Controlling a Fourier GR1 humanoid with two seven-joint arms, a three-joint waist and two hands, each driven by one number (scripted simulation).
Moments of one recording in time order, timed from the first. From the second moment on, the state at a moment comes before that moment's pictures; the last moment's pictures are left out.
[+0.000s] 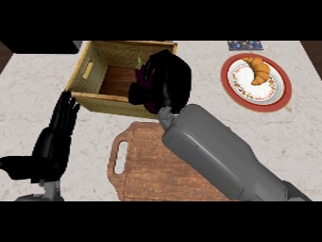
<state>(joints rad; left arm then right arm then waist) -0.01 0.13 -0.11 -1.68 0.09 0.21 0.01 -0.95 0.00 0.56 -1.13 0.70 -0.60 1.03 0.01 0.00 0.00</state>
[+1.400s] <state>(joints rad) -0.01 0.12 -0.06 -1.69 0.07 0.19 0.02 -0.75 -0.06 0.39 -1.43 0.99 -0.70 1.05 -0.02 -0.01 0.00</state>
